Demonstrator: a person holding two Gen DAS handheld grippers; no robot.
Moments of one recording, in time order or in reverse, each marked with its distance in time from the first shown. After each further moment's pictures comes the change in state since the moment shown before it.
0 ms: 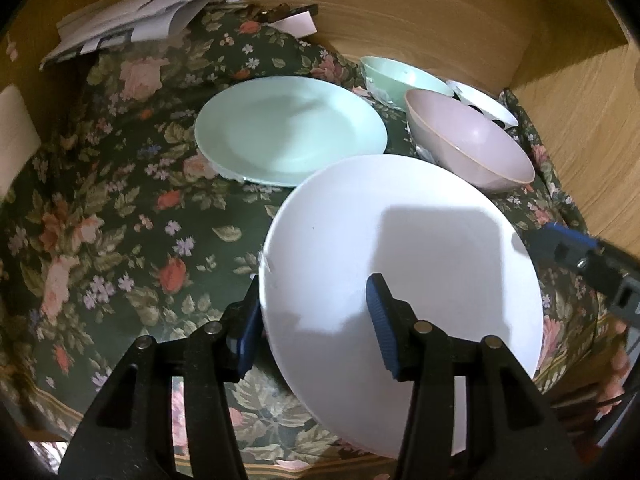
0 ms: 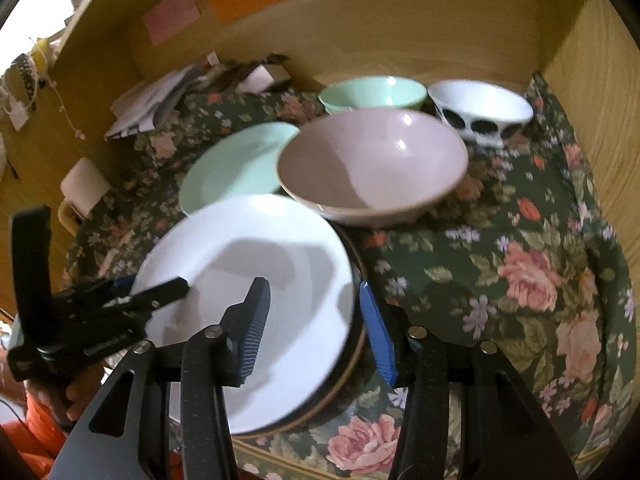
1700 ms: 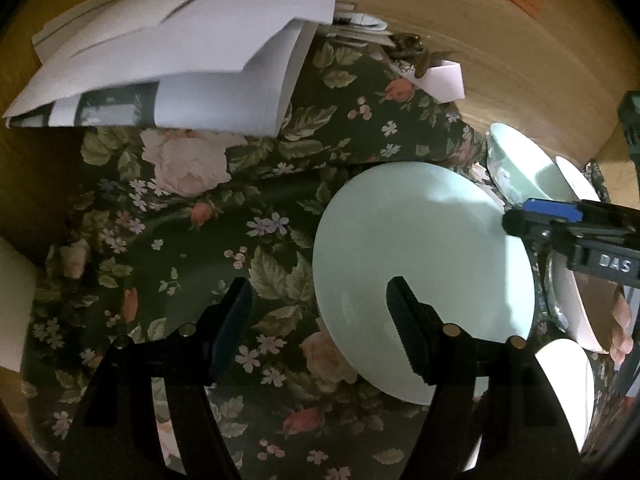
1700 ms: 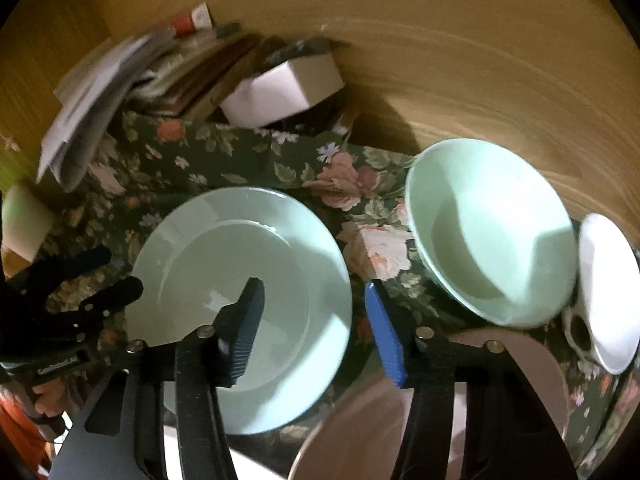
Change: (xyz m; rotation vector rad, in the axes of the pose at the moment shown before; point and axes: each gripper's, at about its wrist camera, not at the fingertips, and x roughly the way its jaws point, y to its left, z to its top) left arm 0.071 0.109 0.129 -0.099 0.044 0.095; right arm 0.174 0.029 0.160 -0.211 0.240 -0.002
